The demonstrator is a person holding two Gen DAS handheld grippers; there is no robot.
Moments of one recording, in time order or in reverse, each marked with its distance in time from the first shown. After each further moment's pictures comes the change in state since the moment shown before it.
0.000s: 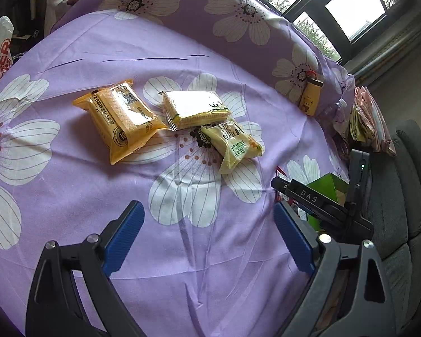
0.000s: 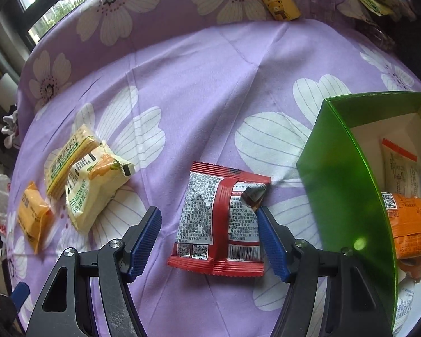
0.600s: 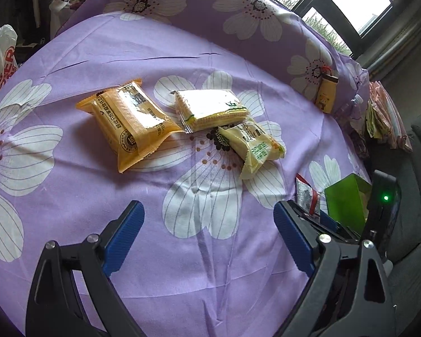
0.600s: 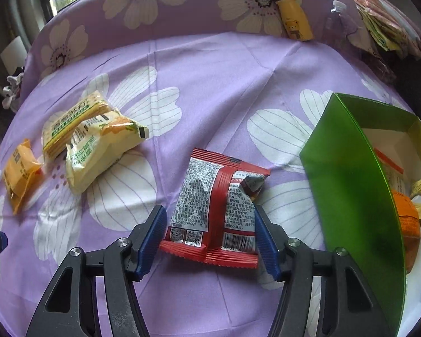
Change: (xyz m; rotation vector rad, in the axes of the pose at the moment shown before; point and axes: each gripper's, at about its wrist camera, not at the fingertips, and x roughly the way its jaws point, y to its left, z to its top) left arm 0.024 0.005 0.001 0.041 -0.013 0.110; right arm -0.005 0.030 -0.035 -0.178 -0.063 -0.109
